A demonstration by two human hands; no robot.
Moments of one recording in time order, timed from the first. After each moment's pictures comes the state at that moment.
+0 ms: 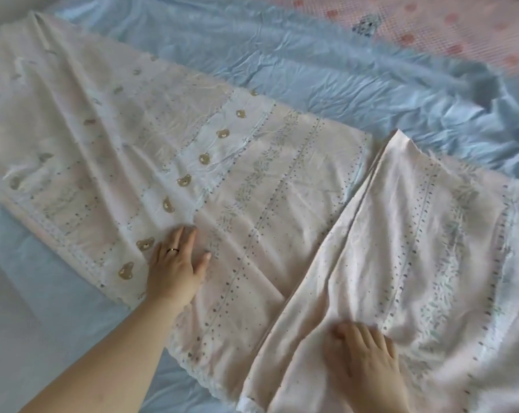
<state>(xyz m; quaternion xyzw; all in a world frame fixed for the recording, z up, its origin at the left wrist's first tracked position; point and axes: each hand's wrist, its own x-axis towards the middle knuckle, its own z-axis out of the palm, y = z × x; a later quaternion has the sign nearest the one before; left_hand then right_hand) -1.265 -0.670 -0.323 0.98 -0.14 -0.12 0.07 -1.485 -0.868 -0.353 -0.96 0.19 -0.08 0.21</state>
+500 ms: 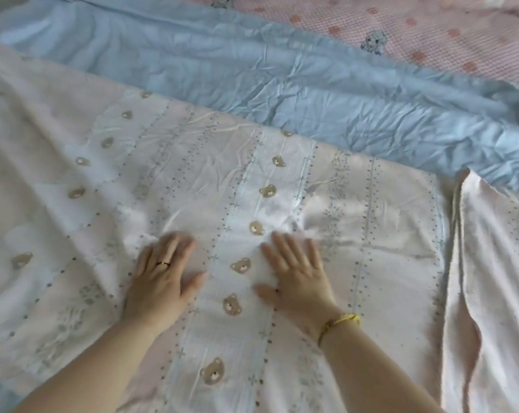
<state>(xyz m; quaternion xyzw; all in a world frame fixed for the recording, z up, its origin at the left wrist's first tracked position) -1.040 -0.597 -0.352 0.94 -0.34 -0.09 0.02 -1.163 -0.792 -0.358 -0.99 0.12 0.05 0.07</state>
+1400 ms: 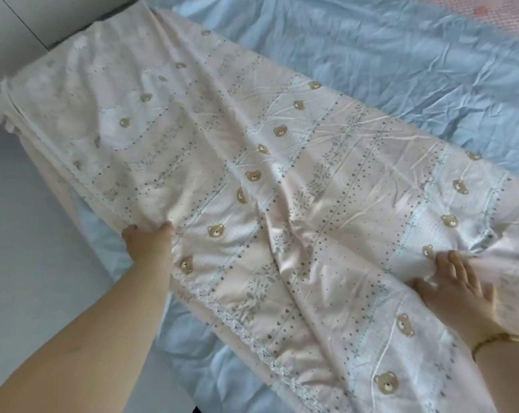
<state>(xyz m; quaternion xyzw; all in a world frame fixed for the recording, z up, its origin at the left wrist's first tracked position) -0.901 -0.388 -0.322 0.80 0.43 -0.02 0.42 -1.098 -0.749 -0.321 -0.88 0.36 0.28 0.10</state>
